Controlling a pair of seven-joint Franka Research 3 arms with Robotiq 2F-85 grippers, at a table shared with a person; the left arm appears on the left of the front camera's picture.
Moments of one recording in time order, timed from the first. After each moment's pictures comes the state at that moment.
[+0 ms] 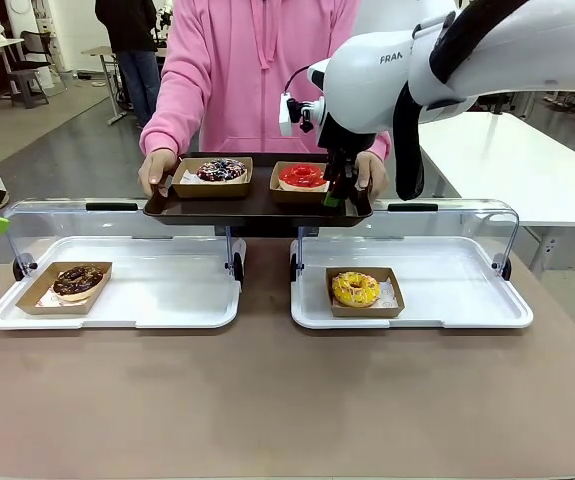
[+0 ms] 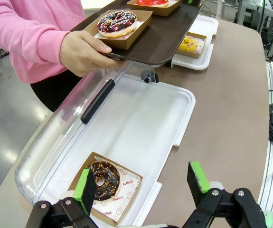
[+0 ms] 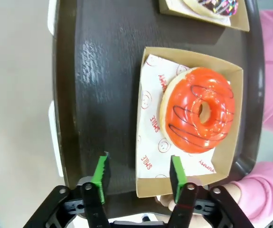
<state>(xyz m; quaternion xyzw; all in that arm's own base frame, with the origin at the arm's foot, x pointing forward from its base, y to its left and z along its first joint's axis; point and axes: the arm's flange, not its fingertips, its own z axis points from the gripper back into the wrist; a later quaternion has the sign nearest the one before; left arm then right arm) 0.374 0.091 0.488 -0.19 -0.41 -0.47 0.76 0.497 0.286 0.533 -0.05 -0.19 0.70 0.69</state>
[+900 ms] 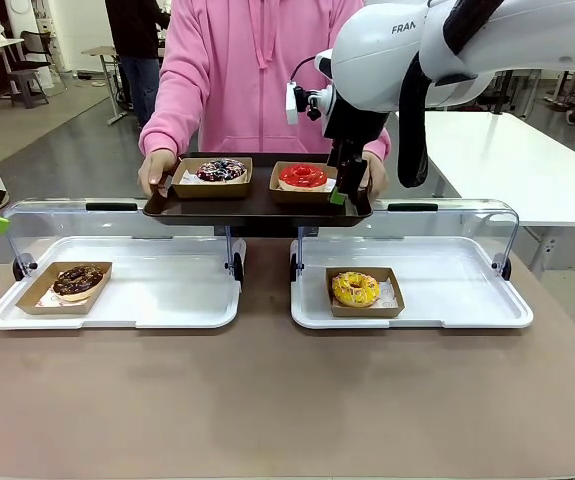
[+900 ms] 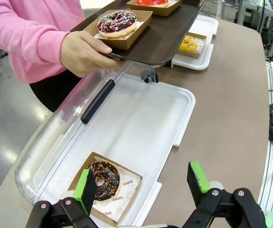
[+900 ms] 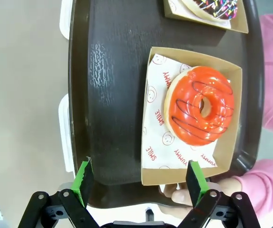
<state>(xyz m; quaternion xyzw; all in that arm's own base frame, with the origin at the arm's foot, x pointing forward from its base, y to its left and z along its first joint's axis) 0.374 0.091 0.488 -0.19 -0.41 -0.47 0.76 0.493 0.278 0.547 -0.04 -0.18 0.70 0.69</state>
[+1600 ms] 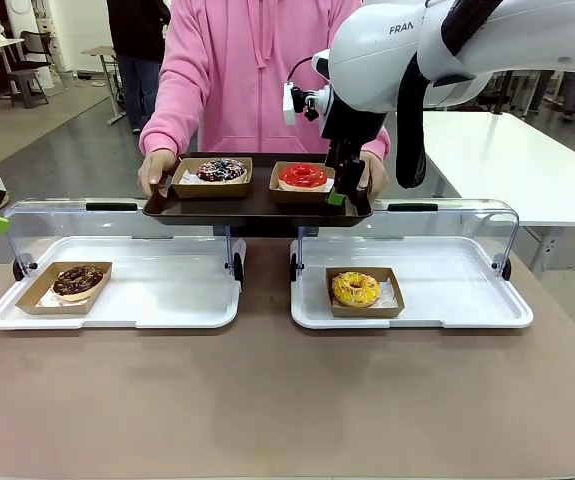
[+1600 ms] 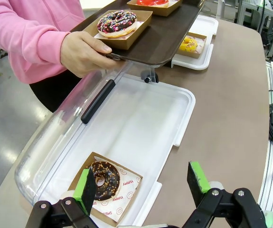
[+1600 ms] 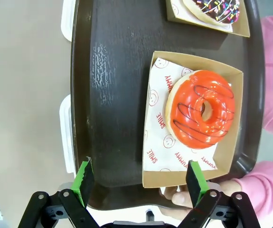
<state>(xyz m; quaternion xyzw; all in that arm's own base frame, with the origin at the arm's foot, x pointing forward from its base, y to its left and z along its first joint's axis) 0.374 0.091 0.488 -0.19 -0.41 -0.47 0.76 0.492 0.280 0.547 -0.04 -0.18 0.70 0.68</state>
